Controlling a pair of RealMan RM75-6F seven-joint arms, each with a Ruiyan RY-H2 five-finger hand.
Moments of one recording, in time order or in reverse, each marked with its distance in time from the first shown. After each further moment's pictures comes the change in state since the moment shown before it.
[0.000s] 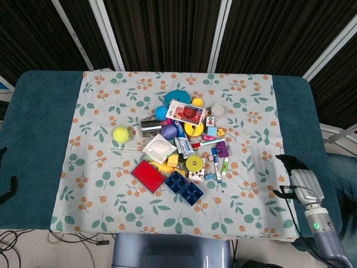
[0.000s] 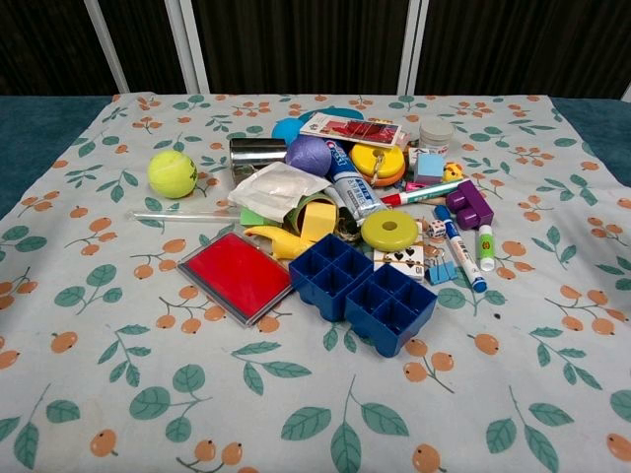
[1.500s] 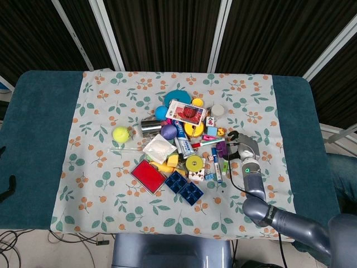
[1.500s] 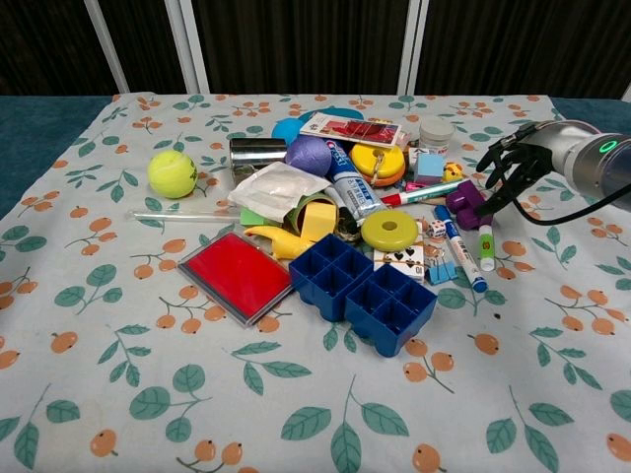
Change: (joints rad) left arm -0.010 0.020 -0.006 0.000 -0.031 -0.037 -0.026; right arm 0.542 -0.412 0.251 0.186 0.998 -0.187 -0.514
